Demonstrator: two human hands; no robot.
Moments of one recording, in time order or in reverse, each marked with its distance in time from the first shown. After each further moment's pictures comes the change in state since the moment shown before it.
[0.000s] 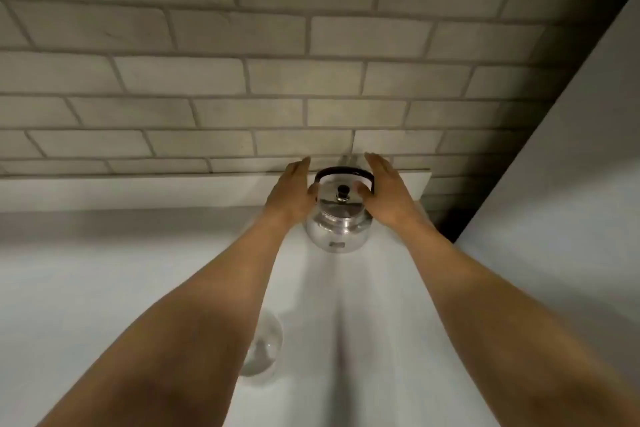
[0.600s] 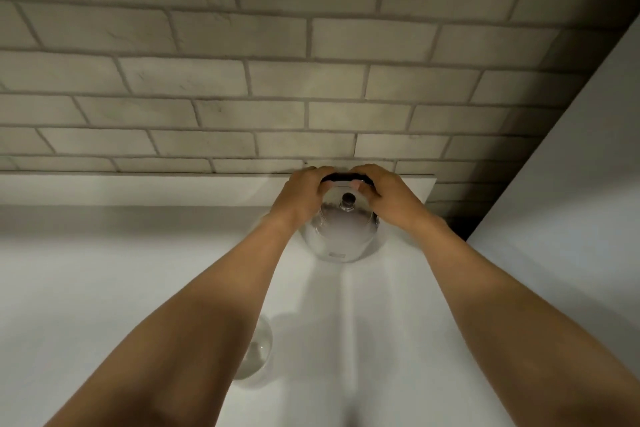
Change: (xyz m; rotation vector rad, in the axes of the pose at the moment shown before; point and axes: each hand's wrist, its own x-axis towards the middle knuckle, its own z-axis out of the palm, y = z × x) left_hand -0.002 0.025 0.000 -0.085 0.020 0.120; right_hand 0.014 0.012 -0.015 0.094 -0.111 -0.236
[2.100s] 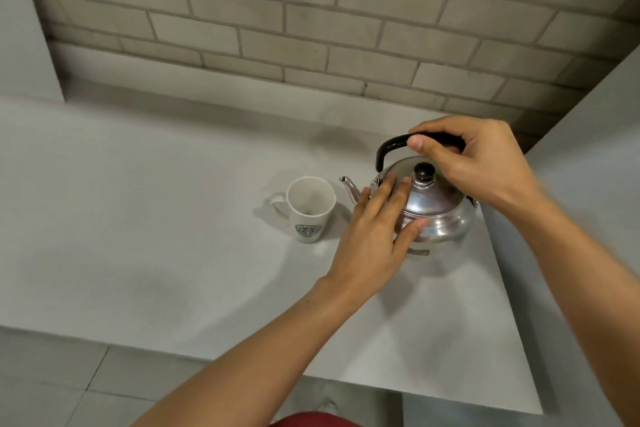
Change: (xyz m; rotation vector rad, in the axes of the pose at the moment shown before) left_hand -0.292 0.084 0.043 -0.165 0.214 0.087; right_hand -0.185 -0.155 -0.045 -0.027 0.125 -0.199
